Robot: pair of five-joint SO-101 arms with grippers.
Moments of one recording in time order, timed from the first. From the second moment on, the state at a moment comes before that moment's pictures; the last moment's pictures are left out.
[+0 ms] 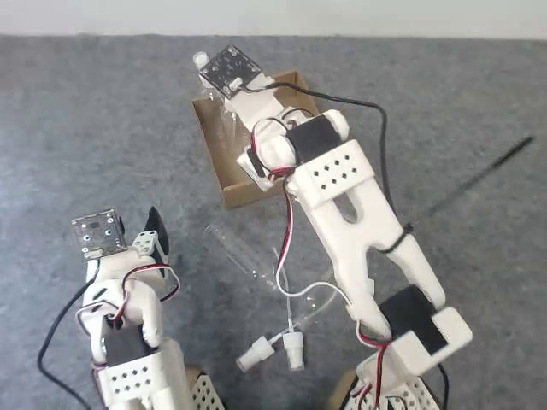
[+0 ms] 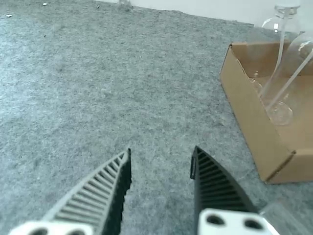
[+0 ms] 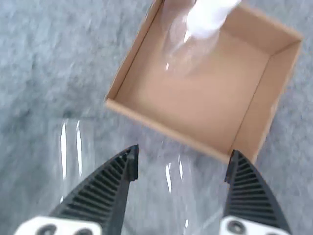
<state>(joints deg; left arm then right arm) -22.7 -100.1 97.5 45.6 5.6 -34.7 4.1 -17.4 81.8 14.5</state>
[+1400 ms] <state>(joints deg) -22.7 -100.1 97.5 45.6 5.6 -25.5 -2.4 16.2 74.0 14.5</state>
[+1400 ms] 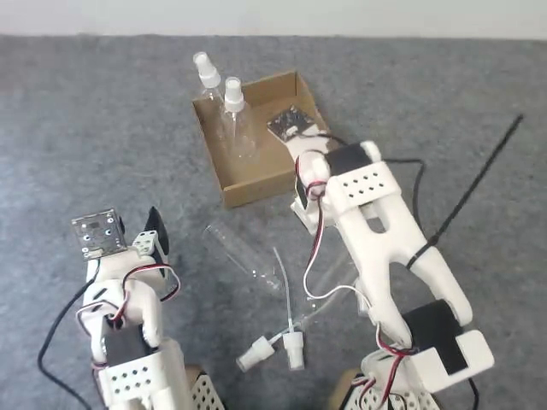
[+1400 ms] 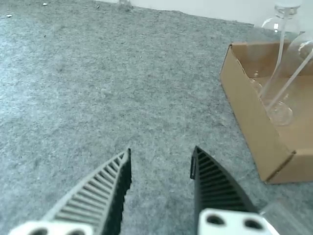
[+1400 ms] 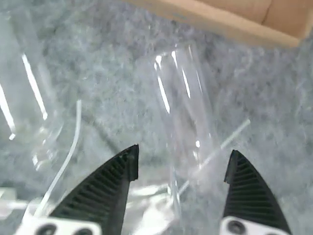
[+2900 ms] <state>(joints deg) -22.7 -100.1 97.5 45.6 5.6 -18.0 -8.9 27.6 58.8 22.6</state>
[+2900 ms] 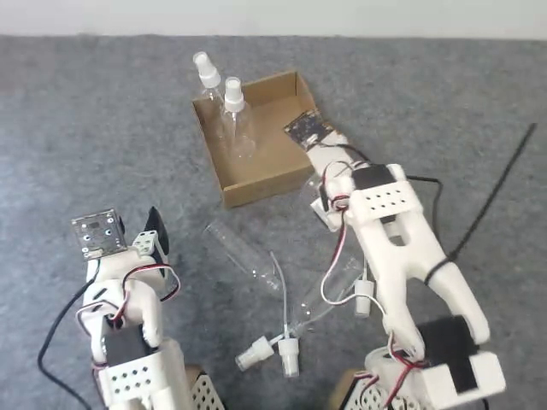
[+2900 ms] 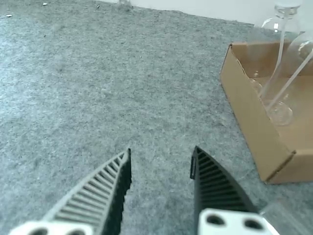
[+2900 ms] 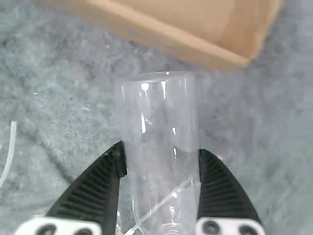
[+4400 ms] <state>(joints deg) -22.7 -100.1 97.5 45.6 5.6 11.6 -9.8 30.2 59.0 -48.0</state>
